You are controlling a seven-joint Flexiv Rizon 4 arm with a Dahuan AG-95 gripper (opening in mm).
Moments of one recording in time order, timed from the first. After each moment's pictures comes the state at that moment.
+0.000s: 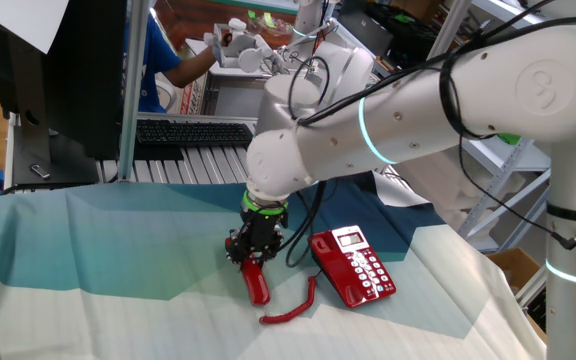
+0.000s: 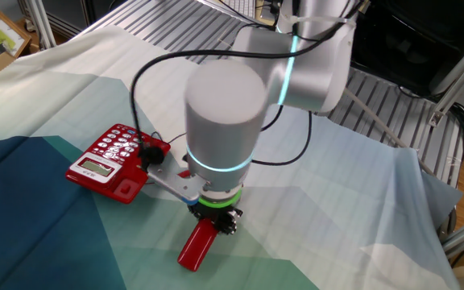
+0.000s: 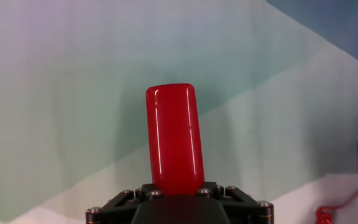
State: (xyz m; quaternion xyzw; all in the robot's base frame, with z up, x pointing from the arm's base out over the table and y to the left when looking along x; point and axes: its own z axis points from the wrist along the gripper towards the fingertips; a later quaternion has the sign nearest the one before) arm 0.597 0.086 0.022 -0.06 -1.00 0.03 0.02
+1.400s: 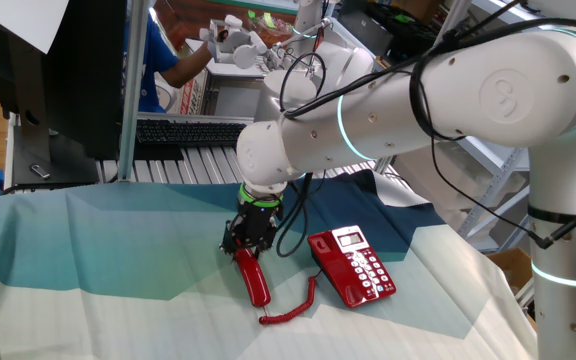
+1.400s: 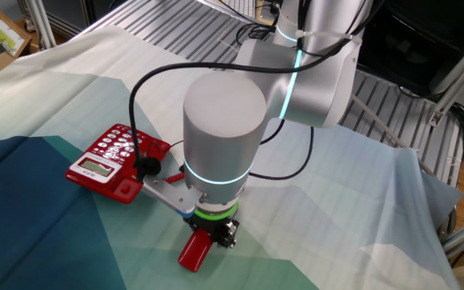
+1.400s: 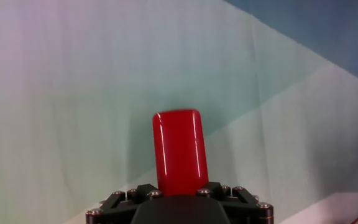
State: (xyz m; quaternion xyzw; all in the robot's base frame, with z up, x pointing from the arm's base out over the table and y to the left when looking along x) arm 0.629 0.094 0.021 -0.01 -1.00 0.01 0.01
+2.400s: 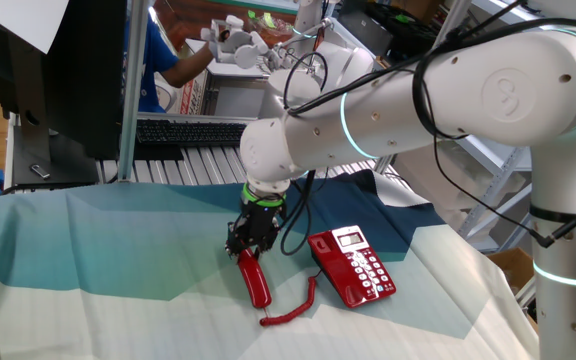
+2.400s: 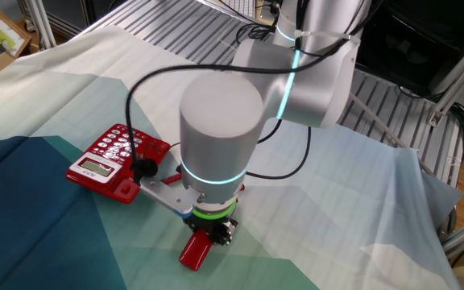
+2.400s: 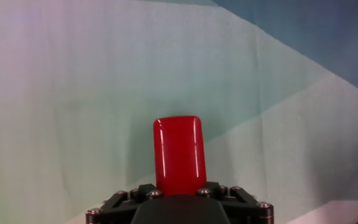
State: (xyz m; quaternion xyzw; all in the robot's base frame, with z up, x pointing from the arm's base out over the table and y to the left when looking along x) arm 0.624 0.089 0.023 0.01 -1.00 0.00 0.03
